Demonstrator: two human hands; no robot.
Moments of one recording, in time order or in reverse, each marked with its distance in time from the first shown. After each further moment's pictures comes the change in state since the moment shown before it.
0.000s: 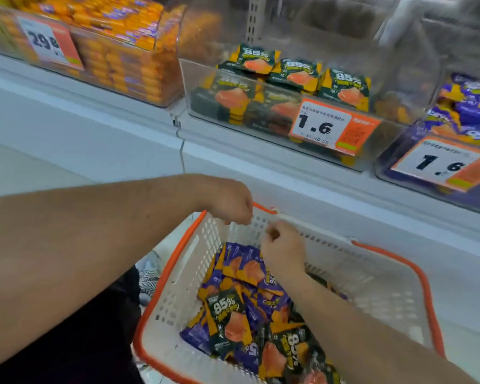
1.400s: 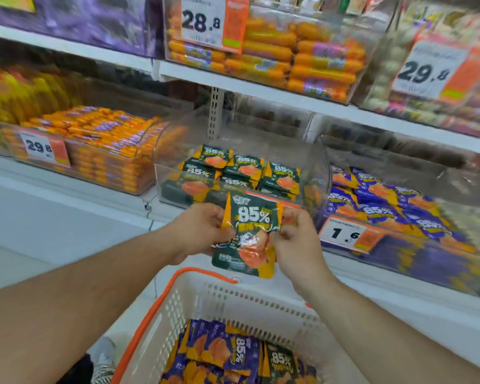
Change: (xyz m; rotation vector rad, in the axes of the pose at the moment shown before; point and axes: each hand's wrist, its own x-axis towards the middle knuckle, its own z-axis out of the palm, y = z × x) left_hand -0.044 0.033 -0.036 -0.889 0.462 0.259; right_hand 0.018 -0.112 -0.156 0.422 0.145 -0.048
